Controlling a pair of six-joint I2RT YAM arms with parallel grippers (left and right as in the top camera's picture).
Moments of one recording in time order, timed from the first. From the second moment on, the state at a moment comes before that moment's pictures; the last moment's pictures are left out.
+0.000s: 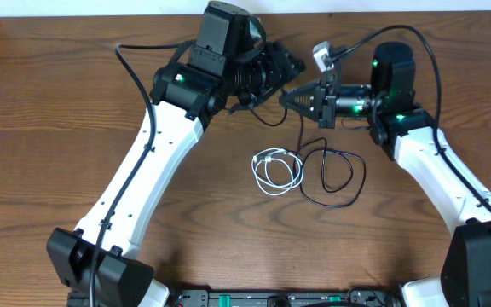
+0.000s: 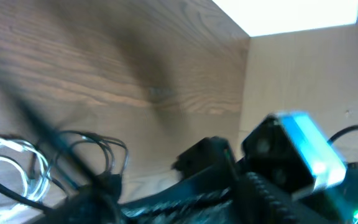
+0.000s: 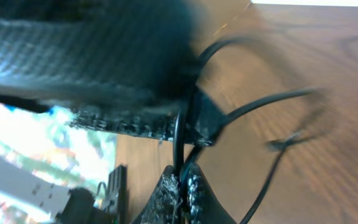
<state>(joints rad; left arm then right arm) -0.44 1.69 1.71 -0.73 0.49 -0.96 0.22 1.62 1.11 0.13 -1.19 0.32</state>
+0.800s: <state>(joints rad) -0.20 1.69 1.71 -0.82 0.49 -0.61 -0.06 1.53 1.33 0.02 -0.90 0.56</state>
